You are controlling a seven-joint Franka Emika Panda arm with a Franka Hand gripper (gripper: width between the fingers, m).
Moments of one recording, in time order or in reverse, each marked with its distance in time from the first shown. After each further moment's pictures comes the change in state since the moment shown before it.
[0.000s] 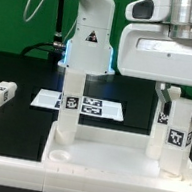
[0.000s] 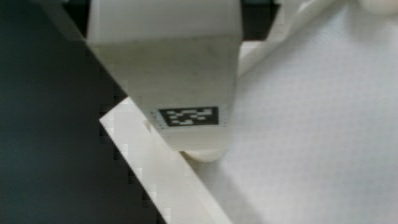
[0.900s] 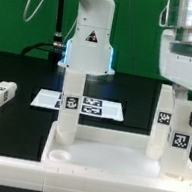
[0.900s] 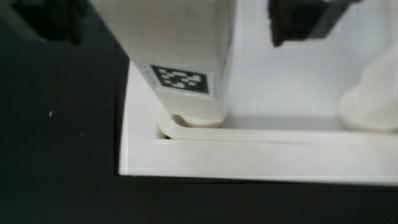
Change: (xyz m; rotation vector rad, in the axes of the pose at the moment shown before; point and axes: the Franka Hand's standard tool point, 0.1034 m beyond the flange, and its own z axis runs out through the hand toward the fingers) arm -0.008 -0.005 0.005 0.009 0.019 0.470
